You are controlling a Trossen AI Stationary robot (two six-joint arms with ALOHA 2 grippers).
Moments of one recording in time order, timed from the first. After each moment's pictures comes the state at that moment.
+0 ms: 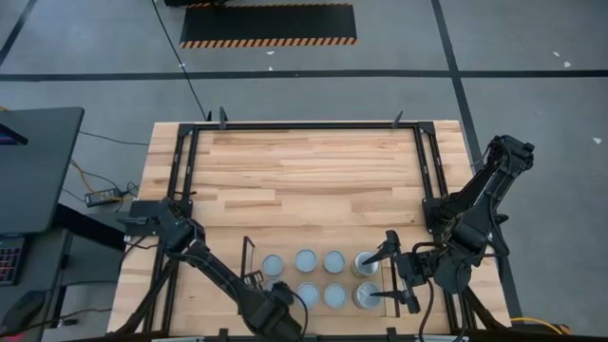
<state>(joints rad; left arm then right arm) -0.69 2.30 2.07 -1.41 0.02 -1.06 0.91 1.28 1.04 -0.27 0.65 0.40</state>
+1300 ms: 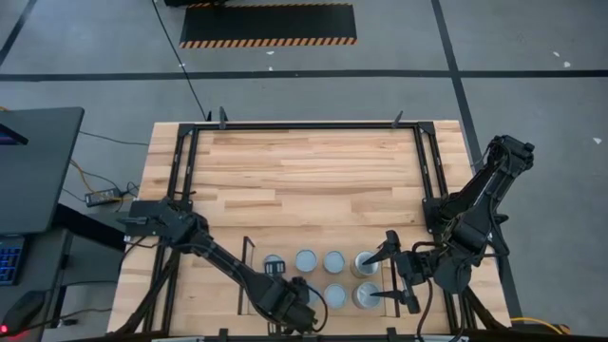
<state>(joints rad) -0.61 2.29 2.15 -1.37 -0.05 -0.69 0.91 1.28 1.04 -0.27 0.65 0.45</state>
